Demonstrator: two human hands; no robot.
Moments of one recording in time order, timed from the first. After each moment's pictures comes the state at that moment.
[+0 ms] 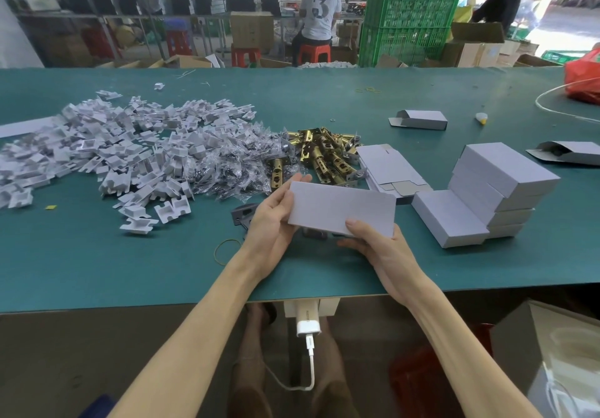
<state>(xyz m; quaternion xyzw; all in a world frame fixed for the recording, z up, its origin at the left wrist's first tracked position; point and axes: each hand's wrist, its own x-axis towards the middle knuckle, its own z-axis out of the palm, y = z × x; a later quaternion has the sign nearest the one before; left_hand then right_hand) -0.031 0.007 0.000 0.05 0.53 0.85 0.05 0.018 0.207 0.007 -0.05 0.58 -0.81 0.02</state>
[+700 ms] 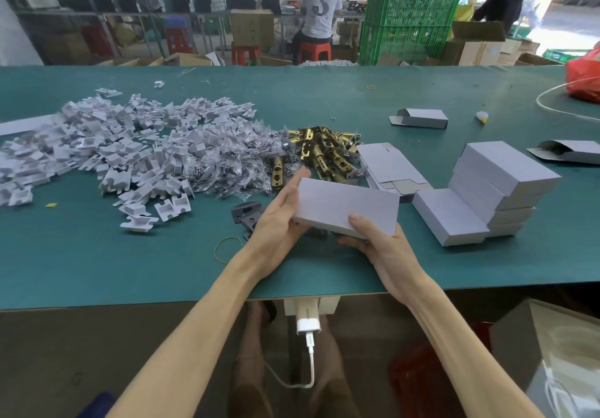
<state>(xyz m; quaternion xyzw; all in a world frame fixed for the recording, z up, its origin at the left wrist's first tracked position) -0.022 0.012 0.003 0.08 0.58 0.81 0.08 0.018 0.208 0.008 -0.03 0.57 -0.82 0.02</state>
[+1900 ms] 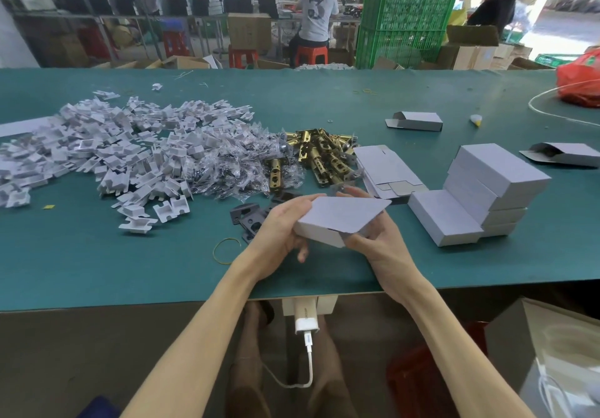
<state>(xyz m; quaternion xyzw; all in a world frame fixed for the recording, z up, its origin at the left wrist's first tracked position) -0.013 0.016 0.007 0.13 0.61 0.77 0.12 0.015 0.210 0.004 -0.16 0.67 -0.72 -0.03</state>
